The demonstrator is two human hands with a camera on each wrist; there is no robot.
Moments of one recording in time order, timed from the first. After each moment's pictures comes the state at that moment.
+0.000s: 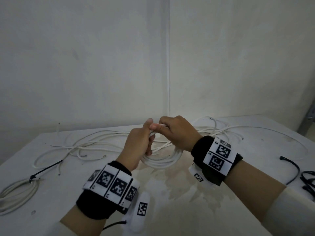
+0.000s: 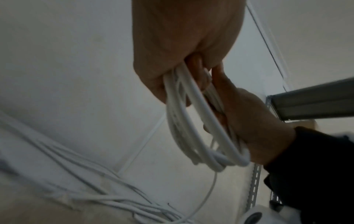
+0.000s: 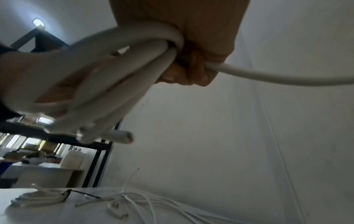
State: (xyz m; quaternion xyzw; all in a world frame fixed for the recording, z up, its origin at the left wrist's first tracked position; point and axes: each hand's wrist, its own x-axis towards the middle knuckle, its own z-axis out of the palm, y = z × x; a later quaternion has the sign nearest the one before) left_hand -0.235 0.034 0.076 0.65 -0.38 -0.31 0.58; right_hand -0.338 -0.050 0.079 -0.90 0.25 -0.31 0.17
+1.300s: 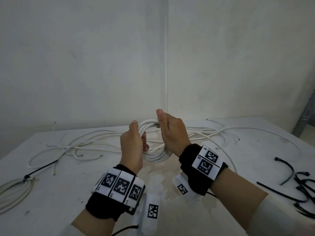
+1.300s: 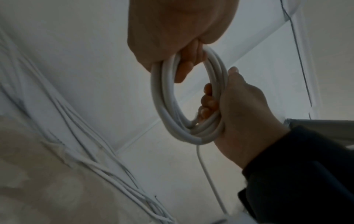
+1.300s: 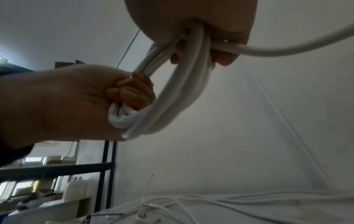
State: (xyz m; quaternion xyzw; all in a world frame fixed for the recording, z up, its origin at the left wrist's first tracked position) left_hand -0.244 0.027 0.067 0.56 -0.25 -0.29 0.73; right_hand -0.326 -0.036 0.070 -0.80 0.27 -0.47 0.25
